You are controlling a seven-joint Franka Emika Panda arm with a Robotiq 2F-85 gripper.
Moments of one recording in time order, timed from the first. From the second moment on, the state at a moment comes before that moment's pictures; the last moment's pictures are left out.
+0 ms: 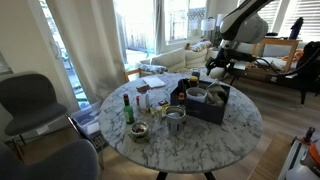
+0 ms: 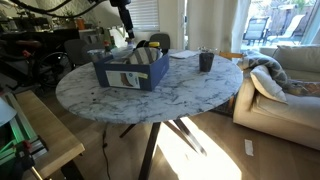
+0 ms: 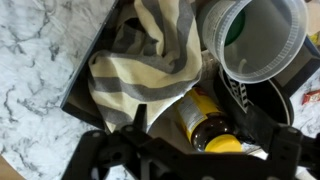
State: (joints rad) arm -0.15 -0.14 -0.22 -2.46 0.25 2.52 0.02
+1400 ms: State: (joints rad) arm -0.23 0.15 -0.22 -2.25 0.51 2.42 -0.01
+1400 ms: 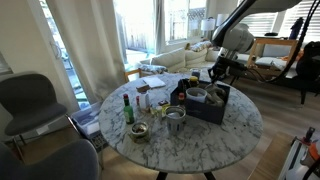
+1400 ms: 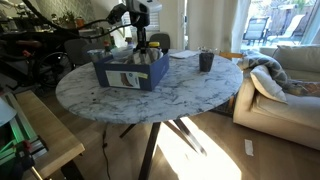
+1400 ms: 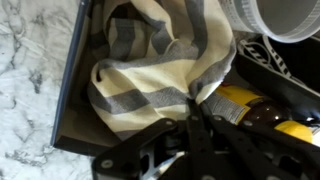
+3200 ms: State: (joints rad) arm -0.30 -0.13 -0.37 -1.89 0.25 2.63 0.16
